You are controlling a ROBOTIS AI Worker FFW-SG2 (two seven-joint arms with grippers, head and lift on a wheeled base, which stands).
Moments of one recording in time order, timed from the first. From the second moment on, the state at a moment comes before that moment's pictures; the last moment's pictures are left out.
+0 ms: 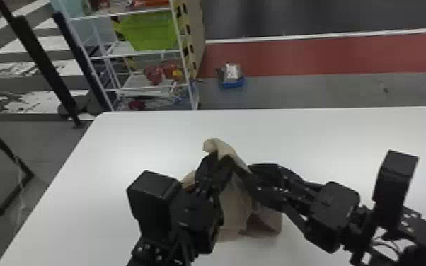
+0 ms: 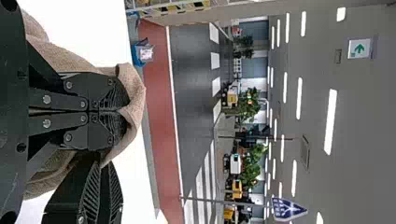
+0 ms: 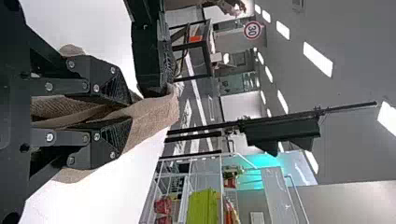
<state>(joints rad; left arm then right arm) 0.62 0.10 -0.29 -2.55 -0.11 0.50 0.02 0.30 -0.18 0.23 -2.23 -0.16 0.46 0.68</state>
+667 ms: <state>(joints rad) 0.58 0.10 -0.27 -2.49 -0.12 0.55 0.02 0.32 -0.18 0.08 -2.27 -0.26 0.45 0.68</state>
